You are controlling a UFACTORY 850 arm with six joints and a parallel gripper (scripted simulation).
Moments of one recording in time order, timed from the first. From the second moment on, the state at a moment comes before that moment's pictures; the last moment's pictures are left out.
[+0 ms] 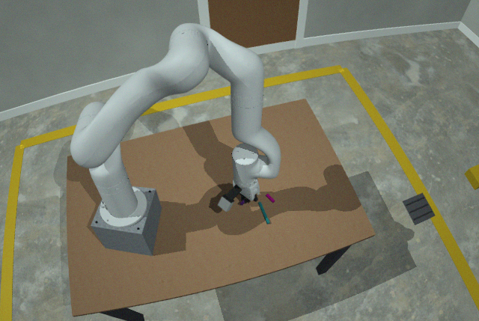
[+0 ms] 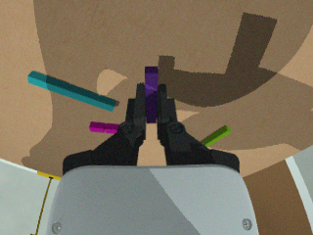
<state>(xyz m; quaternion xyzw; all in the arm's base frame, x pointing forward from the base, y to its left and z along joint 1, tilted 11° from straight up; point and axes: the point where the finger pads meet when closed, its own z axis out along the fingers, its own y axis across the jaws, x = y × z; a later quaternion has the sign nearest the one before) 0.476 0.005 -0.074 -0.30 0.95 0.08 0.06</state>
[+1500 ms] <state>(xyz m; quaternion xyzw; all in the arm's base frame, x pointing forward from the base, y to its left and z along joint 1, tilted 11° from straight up) 0.510 -0.018 0.002 -0.48 0.87 0.07 0.08</state>
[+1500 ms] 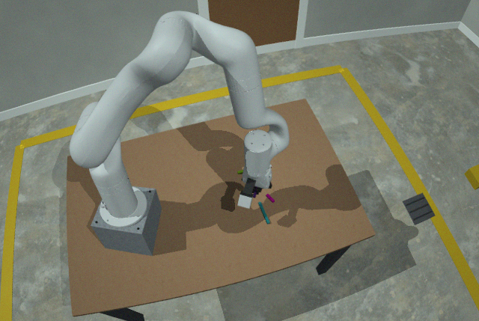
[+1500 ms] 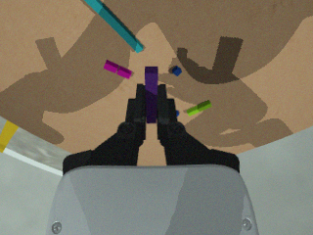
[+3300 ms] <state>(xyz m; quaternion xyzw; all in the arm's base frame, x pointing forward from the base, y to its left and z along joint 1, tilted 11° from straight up) 0.596 -0.063 -0.011 -0.85 0.52 0.02 0.09</state>
